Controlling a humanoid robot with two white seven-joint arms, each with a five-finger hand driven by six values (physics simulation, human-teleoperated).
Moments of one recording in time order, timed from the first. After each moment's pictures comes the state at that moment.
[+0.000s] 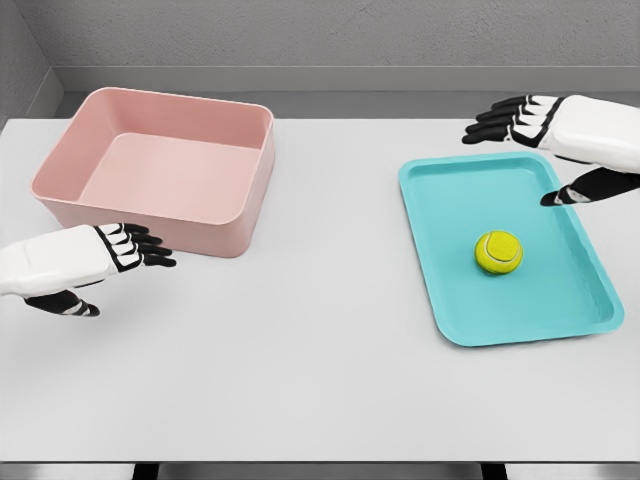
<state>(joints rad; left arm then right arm) -0.31 1.23 -0.61 -1.75 -0.29 -0.61 -0.18 -0.56 -1.05 0.36 -1.70 -0.04 -0.61 0.61</state>
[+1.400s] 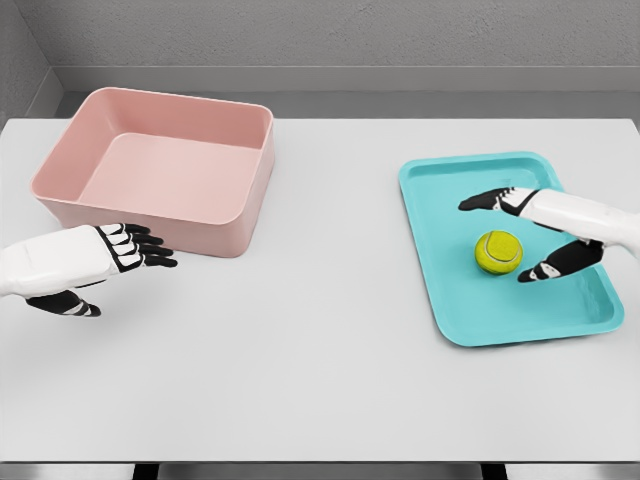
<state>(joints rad) -0.31 1.23 -0.61 -1.75 -0.29 -0.61 -0.18 -0.35 -0.96 0.41 -1.52 -0.15 -0.61 0.61</state>
